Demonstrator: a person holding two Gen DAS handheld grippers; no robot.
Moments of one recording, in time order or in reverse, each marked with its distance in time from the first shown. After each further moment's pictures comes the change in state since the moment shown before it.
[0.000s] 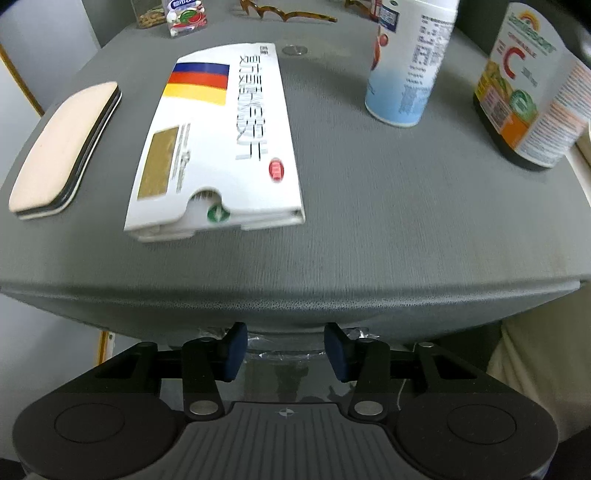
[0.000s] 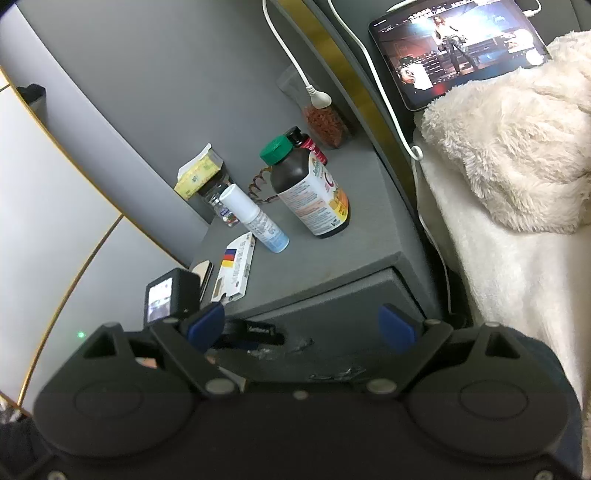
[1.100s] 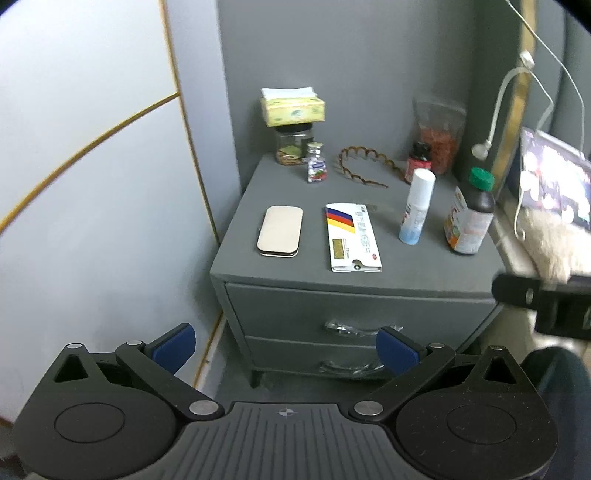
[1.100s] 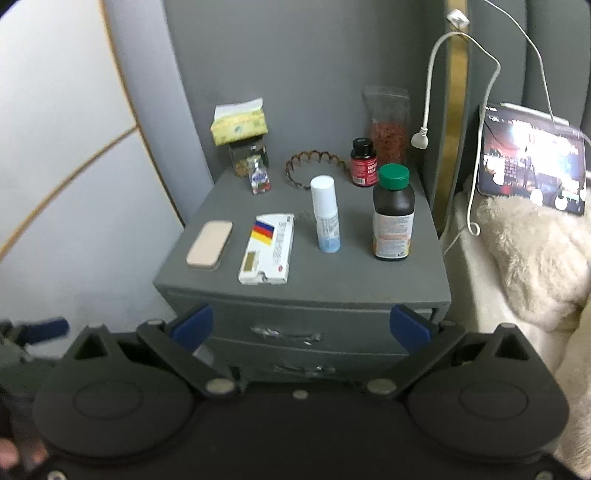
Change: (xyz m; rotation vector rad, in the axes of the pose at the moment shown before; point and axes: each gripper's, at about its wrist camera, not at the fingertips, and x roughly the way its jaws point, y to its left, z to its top) left arm -0.328 0.085 -0.312 -0.118 -0.388 0.080; right arm 0.029 0.203 -0.019 -0.424 0.083 -0.347
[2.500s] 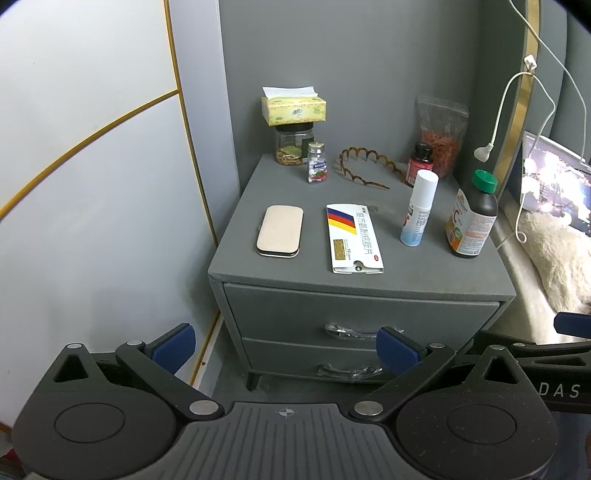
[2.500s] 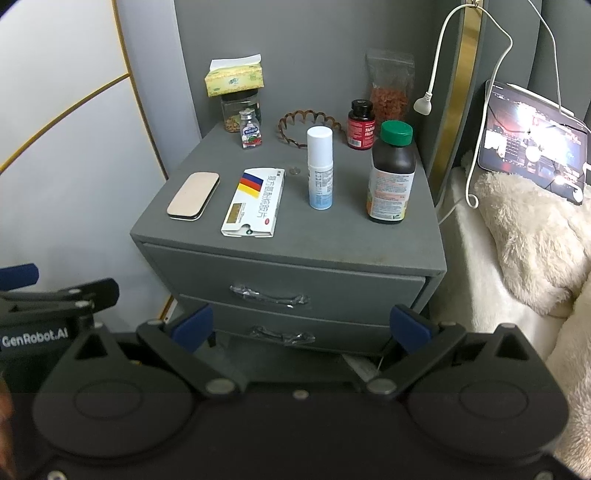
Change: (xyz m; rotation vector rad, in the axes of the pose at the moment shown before) left arm 0.028 -0.003 0.016 -0.004 0.001 -0.003; right arm 0.024 0.006 -0.021 -0.049 0.091 -0.015
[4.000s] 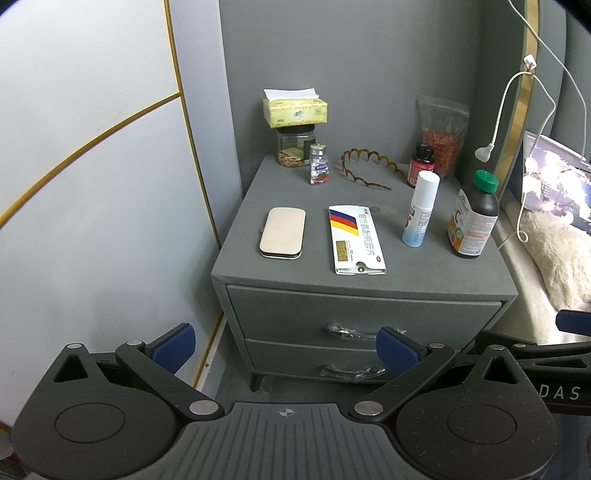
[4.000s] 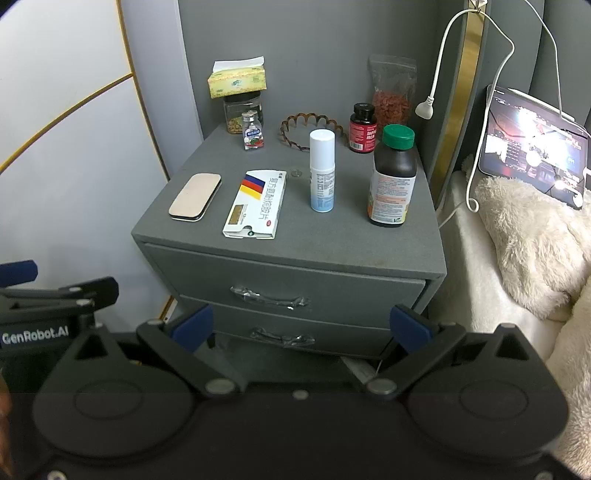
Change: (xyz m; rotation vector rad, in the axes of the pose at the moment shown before) left arm -0.009 0.005 0.000 0.004 -0.005 0.009; right arm -0.004 0.002 -0.002 -0.011 -0.011 -0.002
